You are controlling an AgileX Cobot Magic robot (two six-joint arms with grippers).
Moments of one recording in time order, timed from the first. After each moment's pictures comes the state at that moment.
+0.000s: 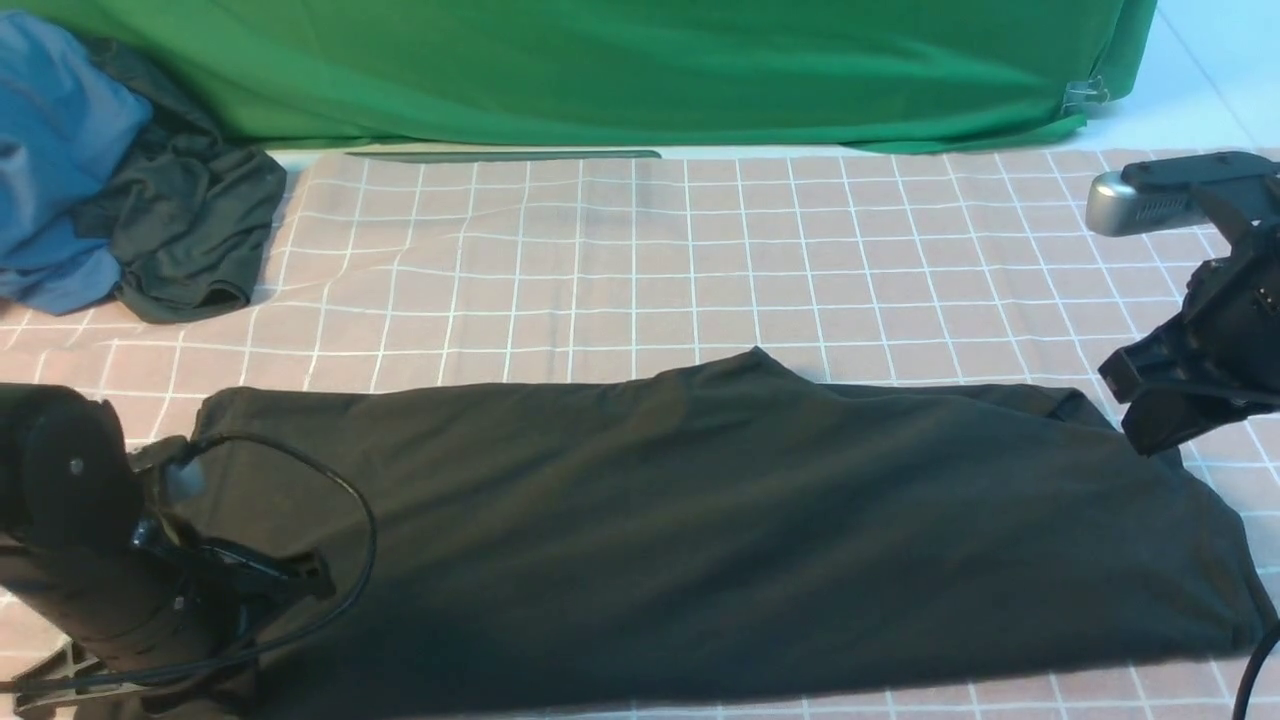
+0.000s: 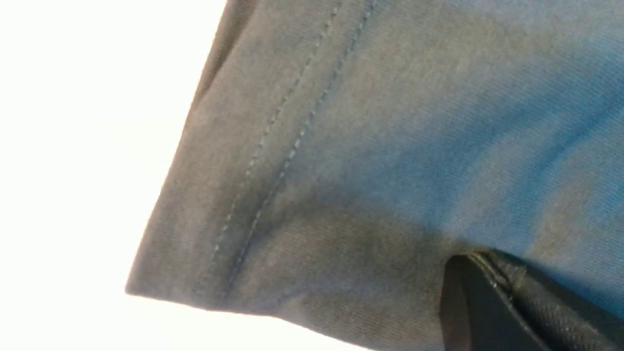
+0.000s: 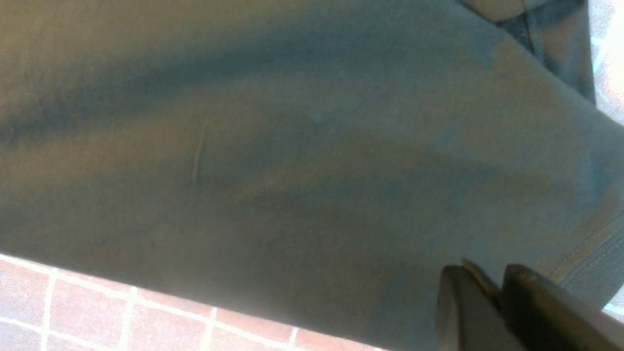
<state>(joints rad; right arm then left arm) 0.09 1.54 -1.15 0.15 1.04 -0.19 -0.08 1.42 -0.62 -0.01 0.75 -0.52</state>
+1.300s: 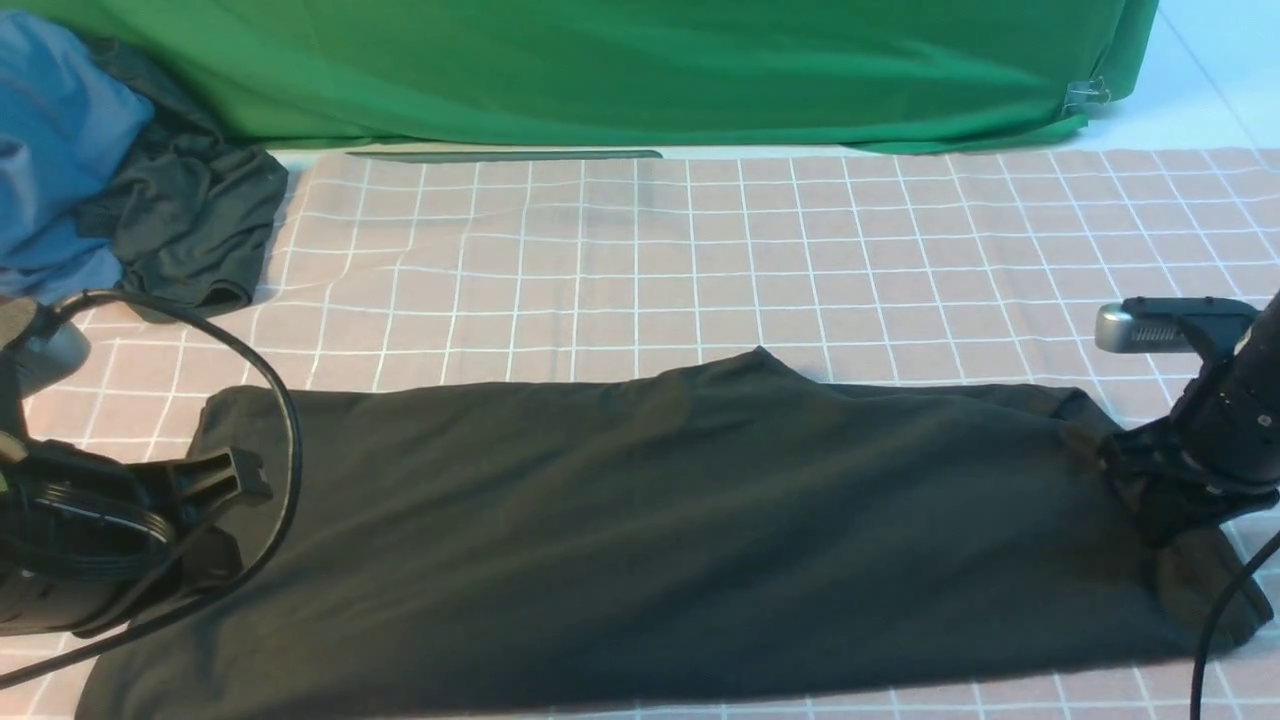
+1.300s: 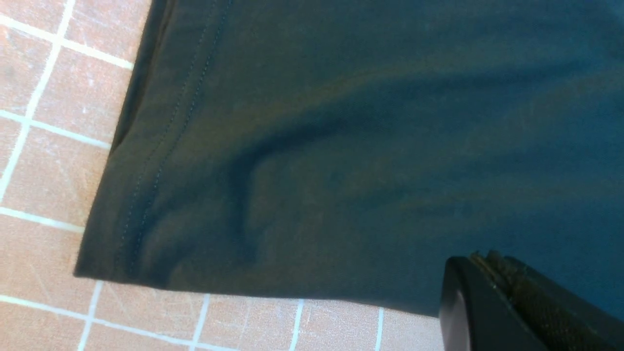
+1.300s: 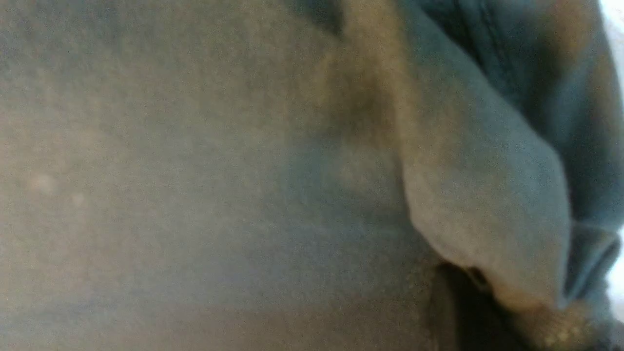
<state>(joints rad) -0.07 1.83 -1.07 0.09 0.88 -0.14 -0.08 0.97 -0.68 -0.14 0.84 -0.38</state>
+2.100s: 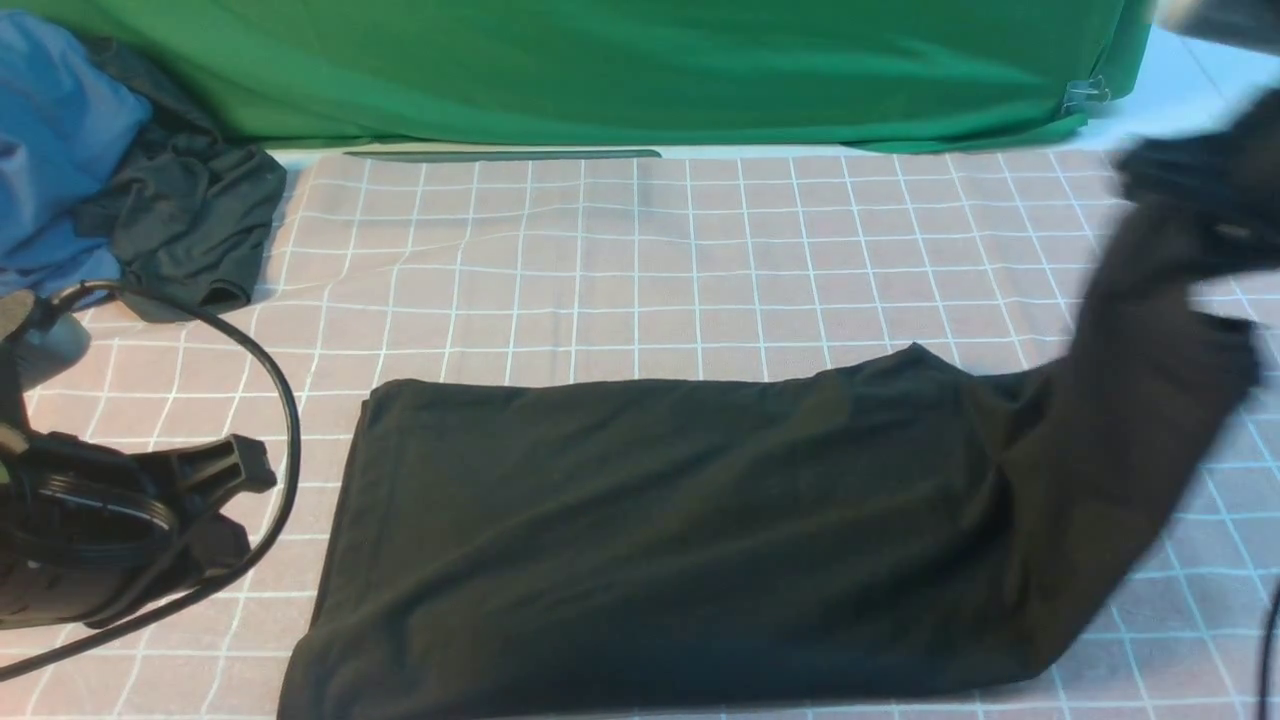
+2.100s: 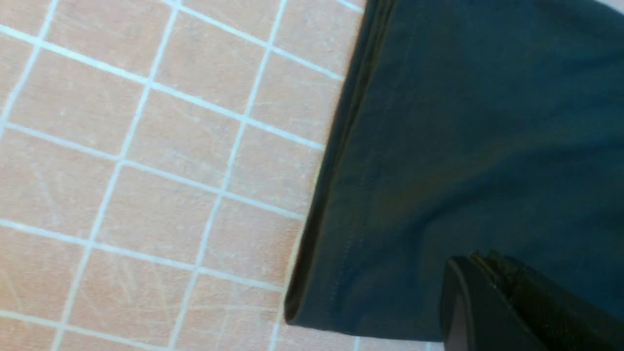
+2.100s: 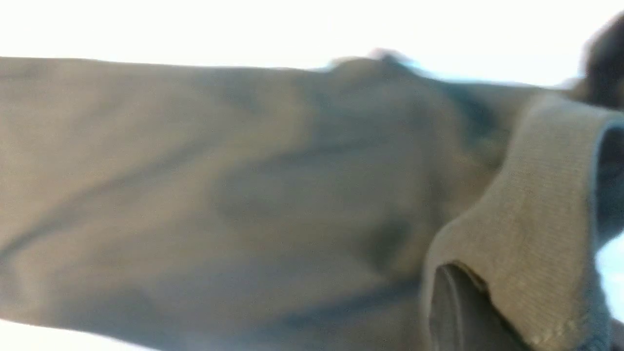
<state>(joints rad) 0.14 1.55 -1.42 0.31 1.12 0.05 -0.08 0.97 -0.68 -0.17 0.82 -0.38</state>
